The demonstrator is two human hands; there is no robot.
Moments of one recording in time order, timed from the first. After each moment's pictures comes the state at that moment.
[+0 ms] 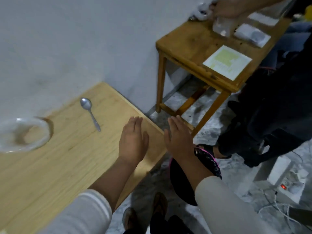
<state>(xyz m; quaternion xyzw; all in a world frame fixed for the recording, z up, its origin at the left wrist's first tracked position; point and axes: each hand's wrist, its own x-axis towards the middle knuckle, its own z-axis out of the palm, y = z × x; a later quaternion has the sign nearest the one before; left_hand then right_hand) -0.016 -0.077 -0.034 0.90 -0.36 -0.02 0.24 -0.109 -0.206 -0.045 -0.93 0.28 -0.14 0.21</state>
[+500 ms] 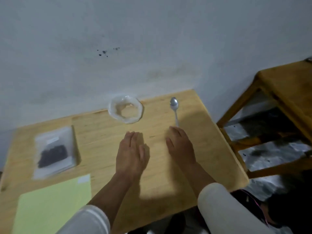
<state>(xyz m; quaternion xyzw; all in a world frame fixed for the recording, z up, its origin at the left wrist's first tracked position) 0.033 0.148 -0.039 0.98 -0.07 0.01 0.21 0.032 -0.027 -0.034 -0.94 0.06 -0.06 0.33</state>
